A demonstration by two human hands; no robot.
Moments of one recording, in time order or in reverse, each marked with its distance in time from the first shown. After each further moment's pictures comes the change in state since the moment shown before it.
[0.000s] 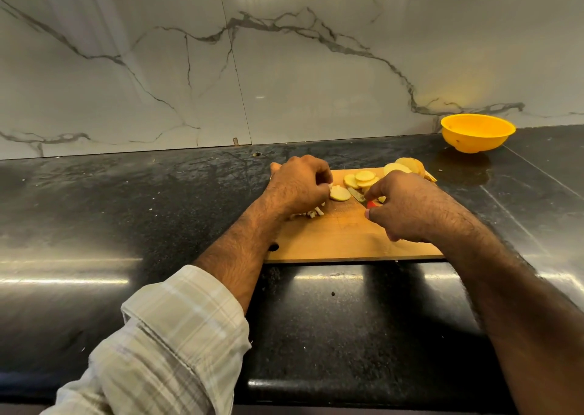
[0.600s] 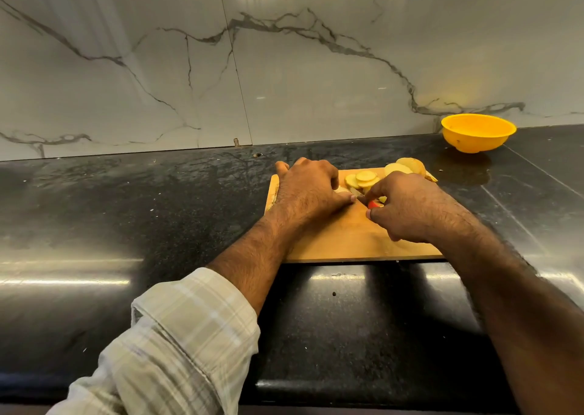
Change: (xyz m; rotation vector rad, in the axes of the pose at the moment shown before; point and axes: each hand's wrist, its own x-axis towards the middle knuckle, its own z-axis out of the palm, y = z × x) left_hand -0.005 0.021 0.011 0.193 0.070 -0.031; right_hand 0.001 0.003 0.003 -0.018 0.033 -0.027
